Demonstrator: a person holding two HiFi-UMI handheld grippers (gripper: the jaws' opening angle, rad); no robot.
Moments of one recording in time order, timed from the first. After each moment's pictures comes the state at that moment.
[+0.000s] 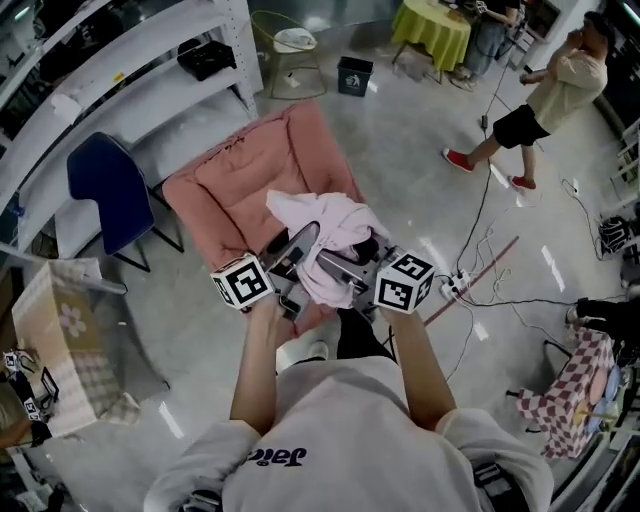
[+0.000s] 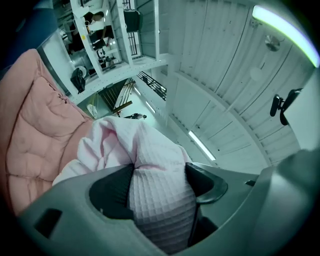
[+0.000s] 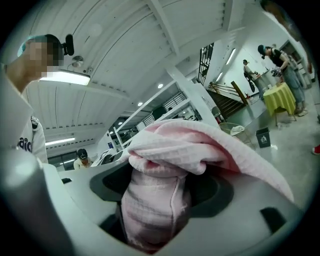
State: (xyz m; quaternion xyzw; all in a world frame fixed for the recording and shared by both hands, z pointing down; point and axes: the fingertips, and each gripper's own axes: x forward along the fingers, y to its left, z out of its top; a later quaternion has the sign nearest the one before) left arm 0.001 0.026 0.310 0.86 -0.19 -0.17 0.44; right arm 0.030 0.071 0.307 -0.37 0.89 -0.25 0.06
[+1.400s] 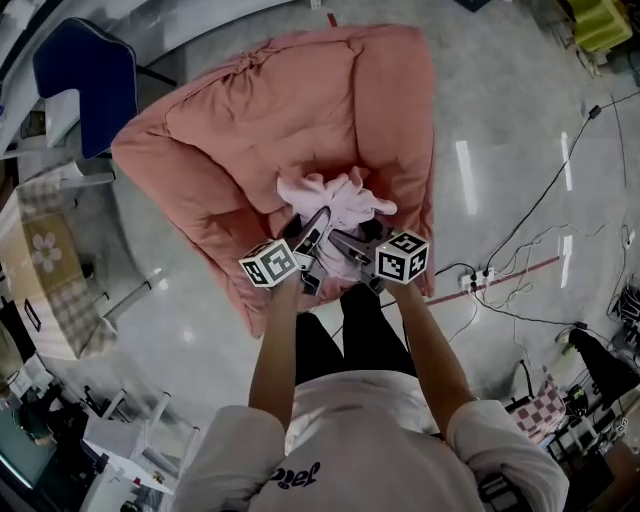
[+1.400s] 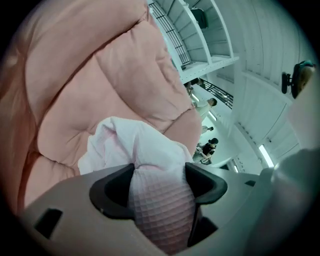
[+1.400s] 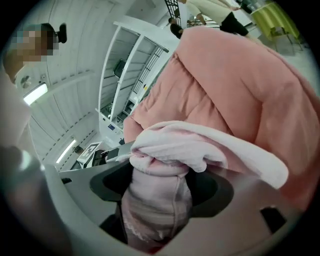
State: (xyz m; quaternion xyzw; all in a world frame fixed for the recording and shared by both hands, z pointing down) left arm -0.019 -0.188 0.720 0.67 -0.44 -0.09 0.58; right arm 0.032 -0.164 0.704 -0.24 0.84 -0.48 -0.09
